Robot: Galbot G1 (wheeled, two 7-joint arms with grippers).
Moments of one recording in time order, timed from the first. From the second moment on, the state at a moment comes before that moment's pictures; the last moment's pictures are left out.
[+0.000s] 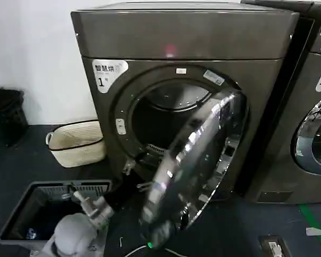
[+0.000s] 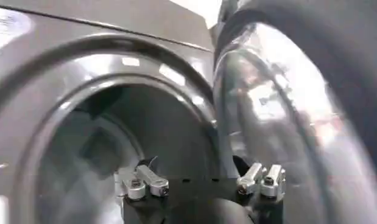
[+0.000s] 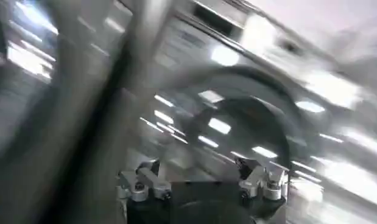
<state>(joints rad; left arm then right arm) 1.01 -1.03 -0.14 -2.00 -0.36 -0.07 0.32 -1.72 1.27 1.64 1.94 0.30 0.03 -0.19</state>
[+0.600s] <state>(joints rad) 0.79 -1.14 0.12 -1.86 -0.34 -0.07 0.32 -1.68 1.38 2.02 1.70 0.19 0.04 0.01</state>
